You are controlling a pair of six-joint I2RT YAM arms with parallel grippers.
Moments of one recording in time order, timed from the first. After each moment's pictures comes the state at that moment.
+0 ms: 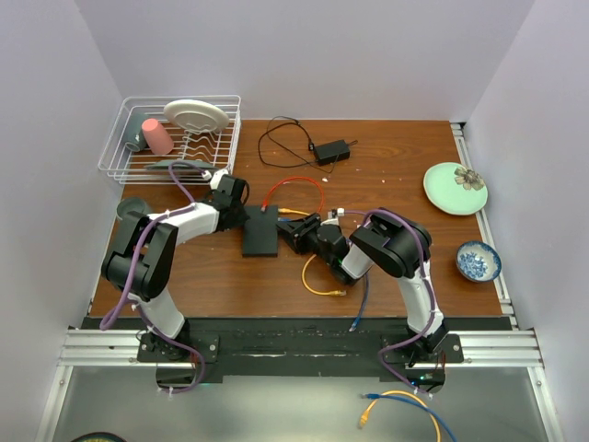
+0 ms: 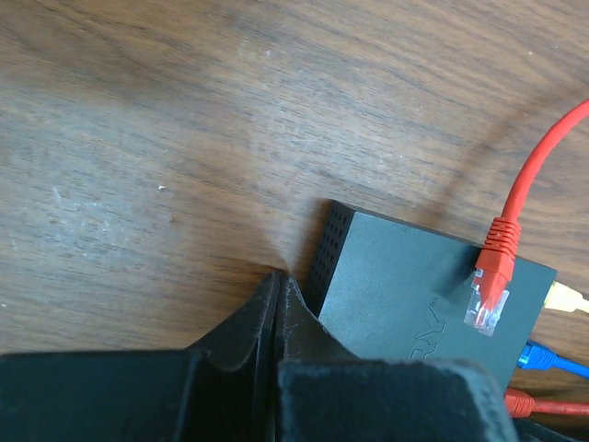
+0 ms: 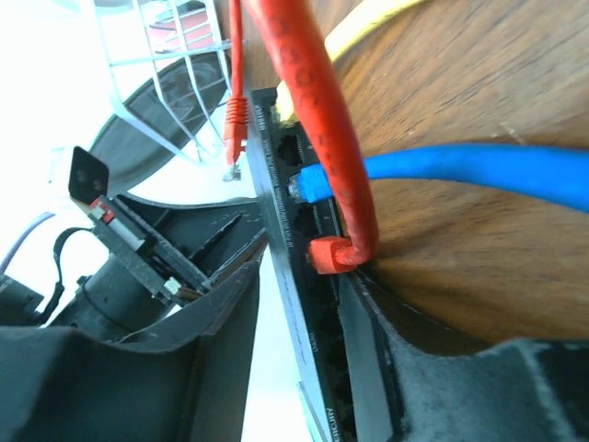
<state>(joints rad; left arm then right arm) -0.37 1.72 0.92 -0.15 -0.25 -0.70 0.77 2.14 0.68 1.20 0.09 1.62</state>
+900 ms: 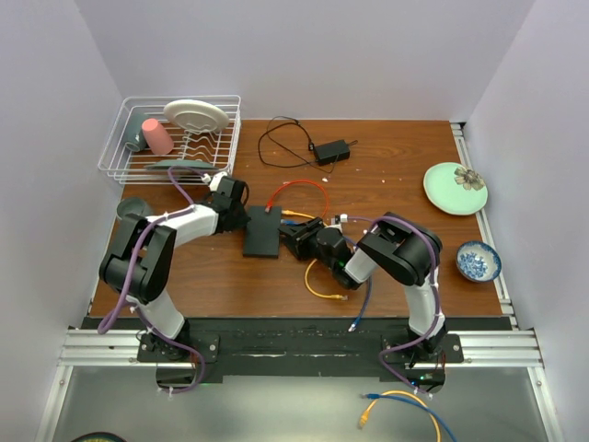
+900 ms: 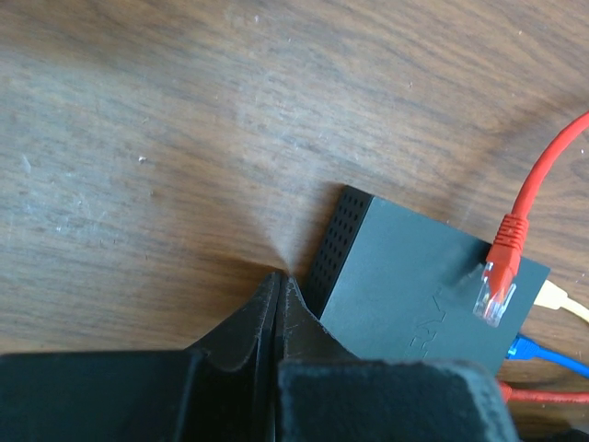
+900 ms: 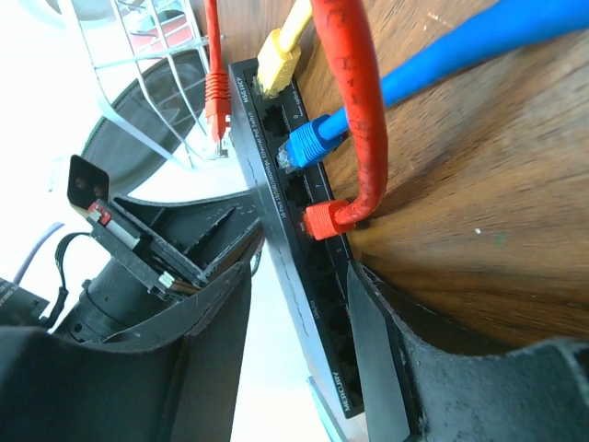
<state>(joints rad) -0.37 1.70 0.90 -0.15 -0.21 -0.76 0.81 2.04 0.62 1.09 0.13 1.69</state>
